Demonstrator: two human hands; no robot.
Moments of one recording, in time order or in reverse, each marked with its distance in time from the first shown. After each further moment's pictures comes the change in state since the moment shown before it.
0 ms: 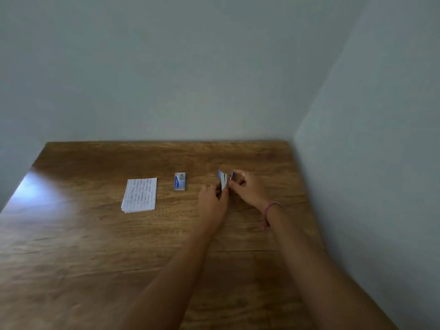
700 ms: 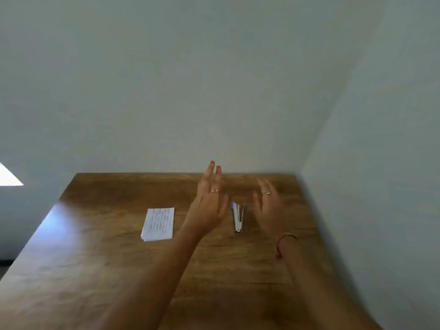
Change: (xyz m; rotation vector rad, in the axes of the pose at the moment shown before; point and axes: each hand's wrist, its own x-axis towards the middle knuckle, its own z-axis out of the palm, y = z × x) left_hand 0.027 0.029 -0.089 0.252 0.073 0.765; right_hand -0.023 -0.037 -0.018 -0.183 0.485 -0.419
